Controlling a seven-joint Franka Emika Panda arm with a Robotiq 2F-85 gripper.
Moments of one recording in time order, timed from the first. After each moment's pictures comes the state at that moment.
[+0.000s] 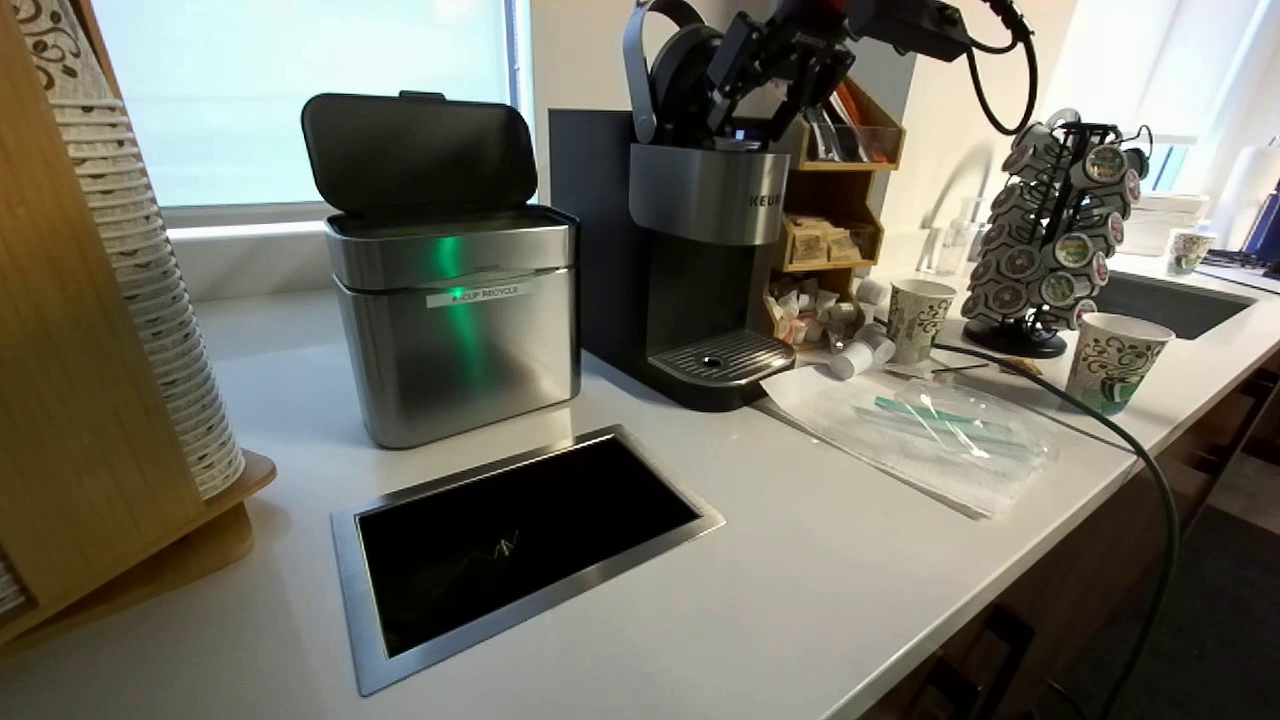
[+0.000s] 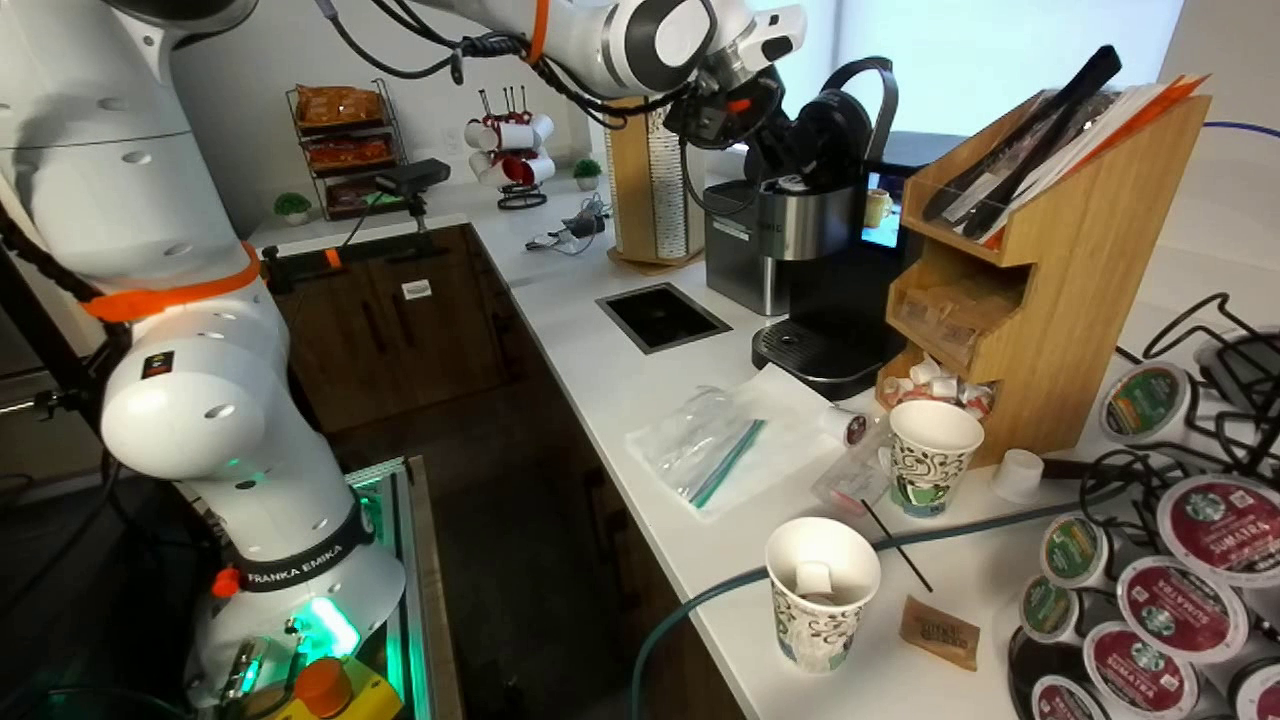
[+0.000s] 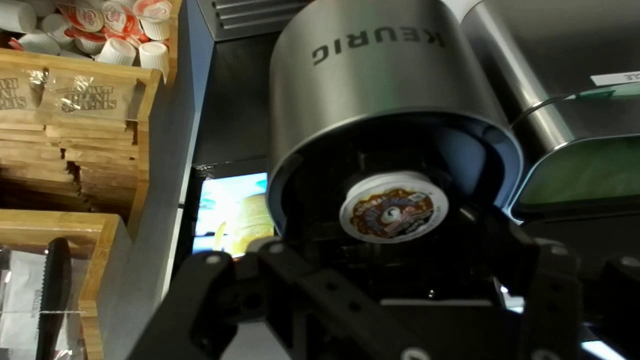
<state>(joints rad) 0.05 0.03 0.04 -1.96 -0.07 2.61 0.19</state>
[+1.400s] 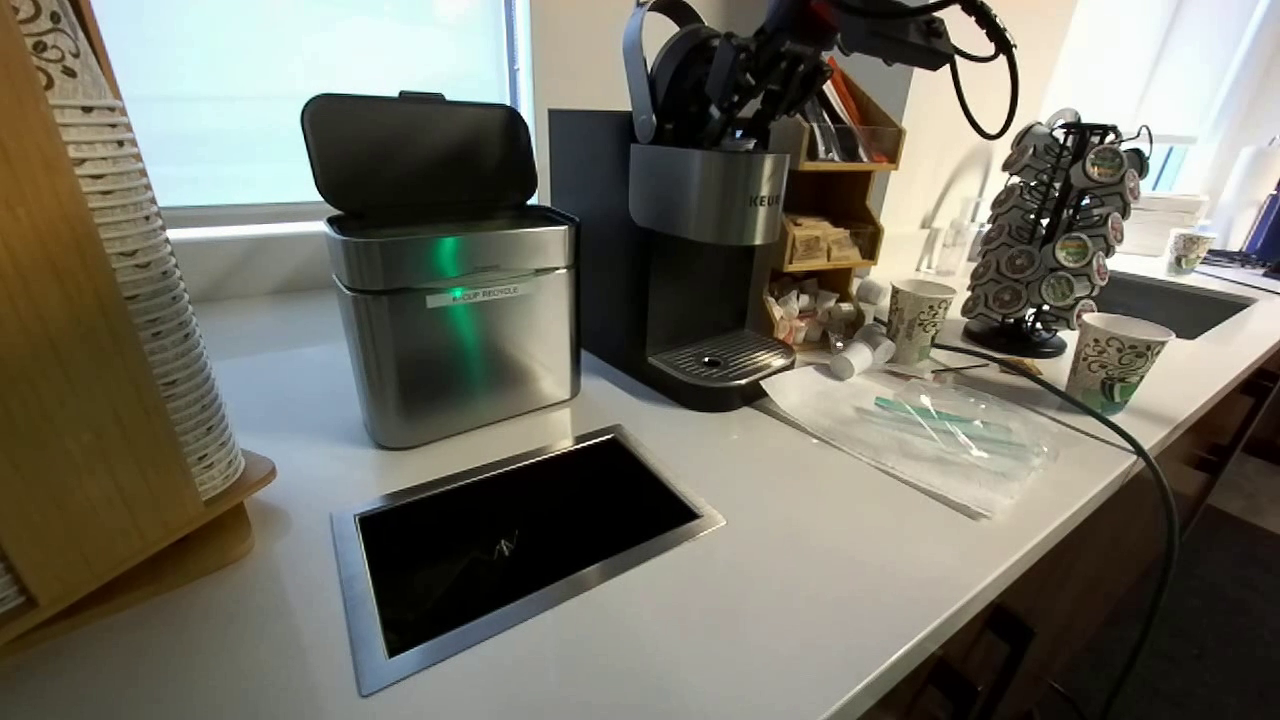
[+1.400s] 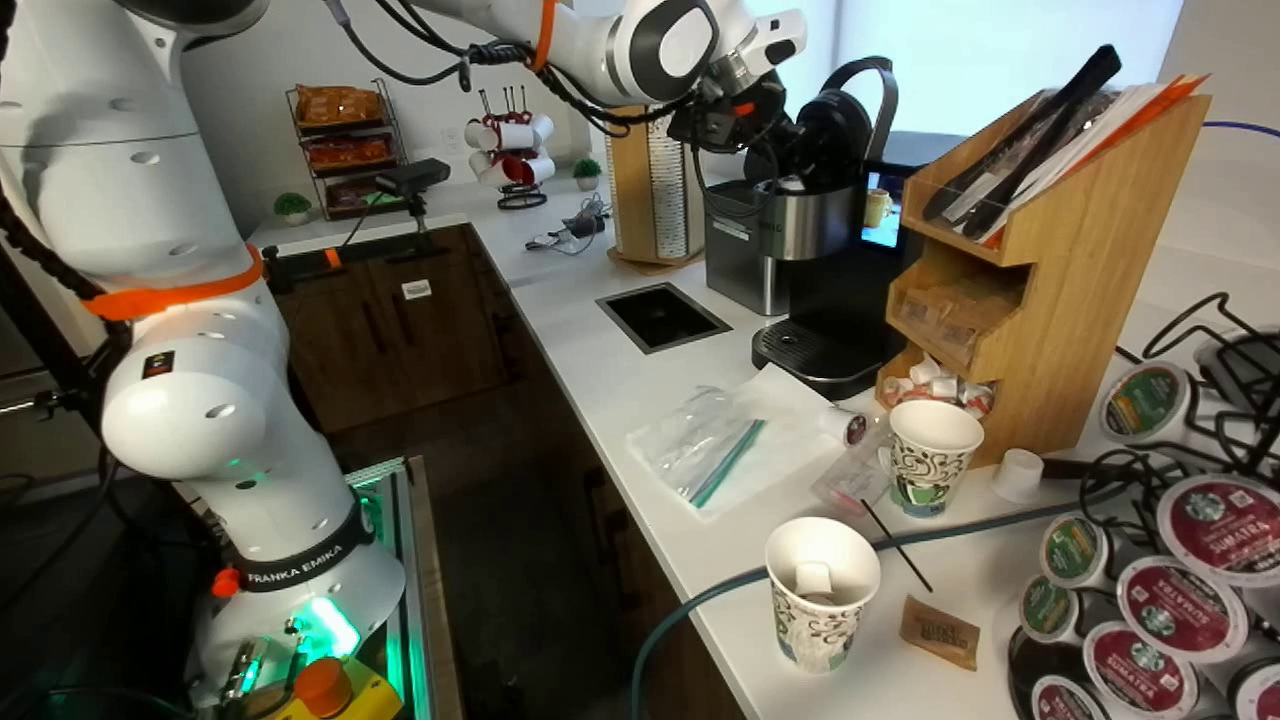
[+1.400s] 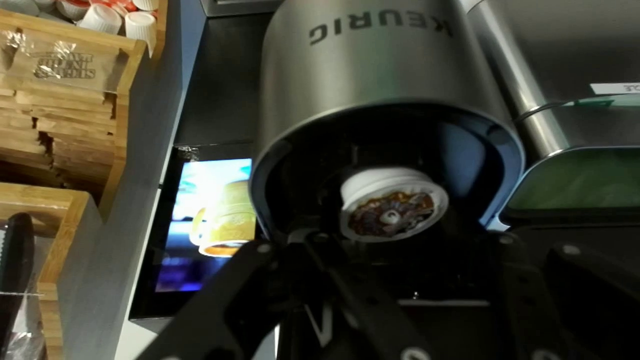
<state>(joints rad) 0.06 0.05 0.05 -1.96 -0.08 2.66 0.12</state>
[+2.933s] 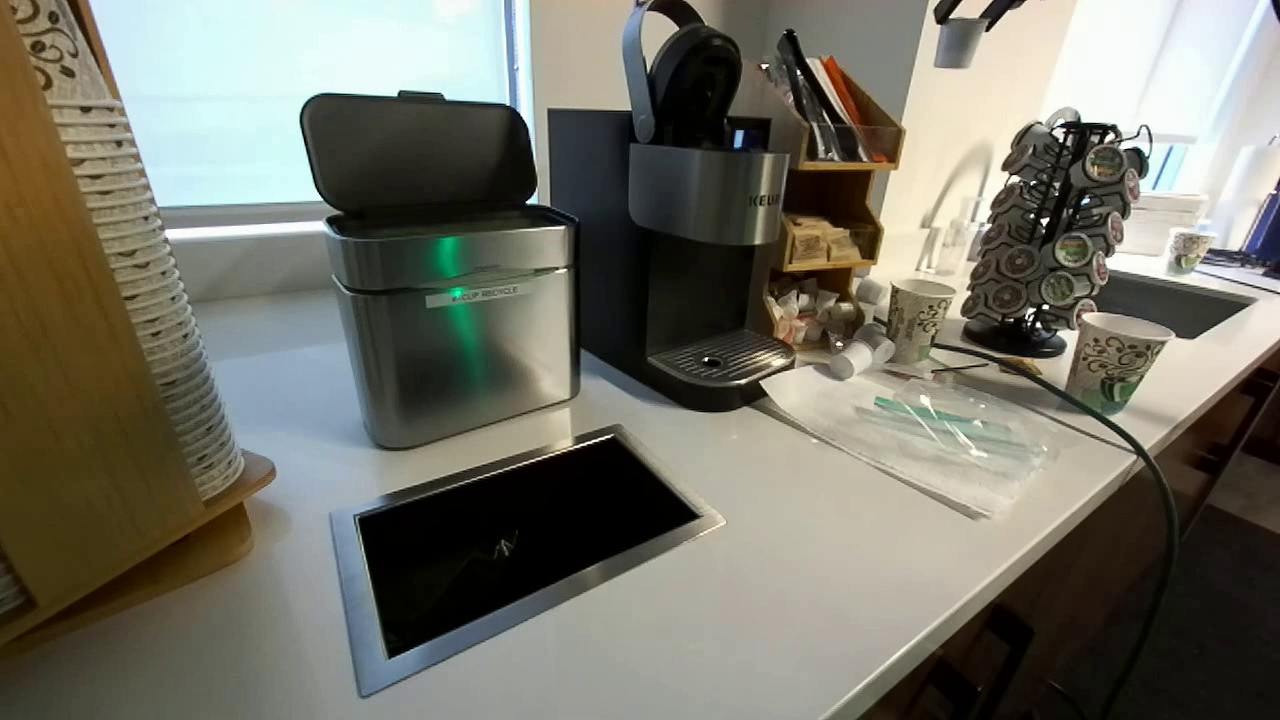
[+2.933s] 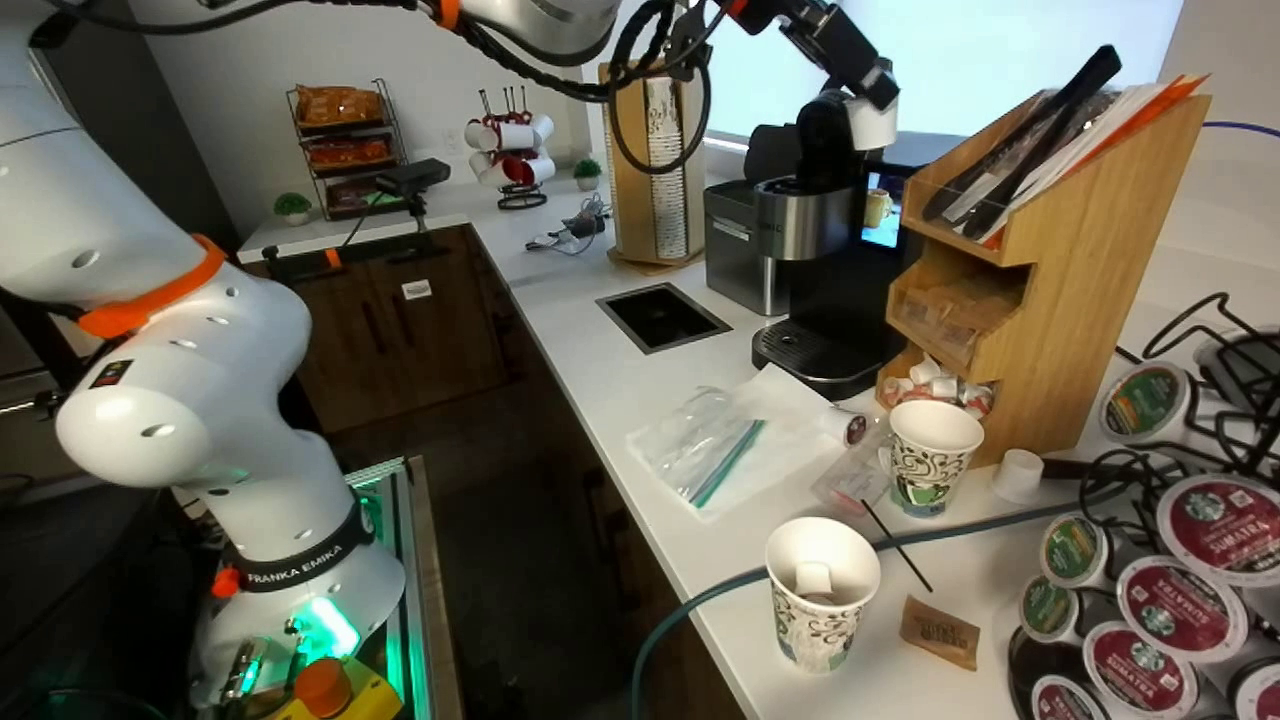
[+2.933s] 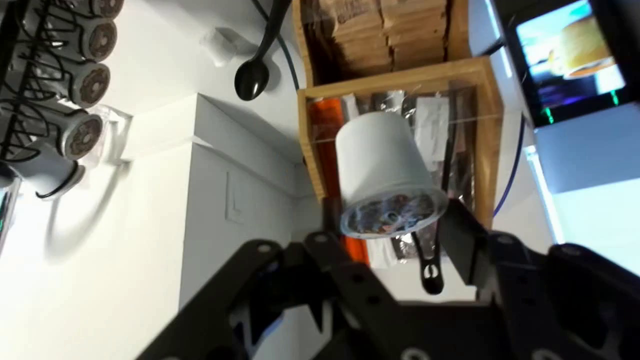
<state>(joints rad) -0.24 -0.32 0.01 -2.18 -0.35 2.70 0.50</state>
